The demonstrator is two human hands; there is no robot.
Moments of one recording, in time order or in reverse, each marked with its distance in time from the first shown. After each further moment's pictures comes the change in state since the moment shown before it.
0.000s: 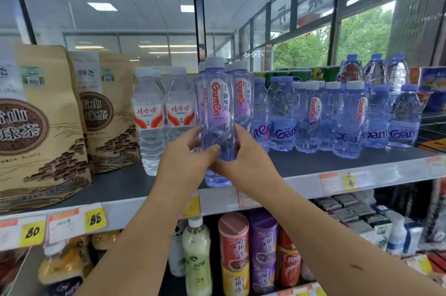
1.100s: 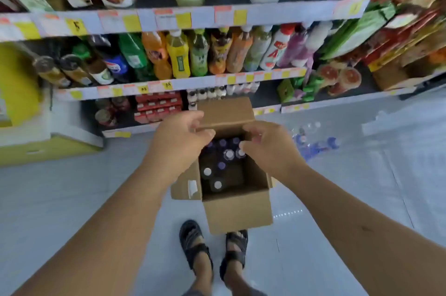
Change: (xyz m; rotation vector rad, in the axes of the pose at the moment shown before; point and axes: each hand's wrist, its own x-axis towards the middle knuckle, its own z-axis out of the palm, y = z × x) left_hand -0.475 -0.427 0.147 0.384 -0.368 -0.853; right_hand -0.528 0.427 0.071 -0.330 -0.536 0.829
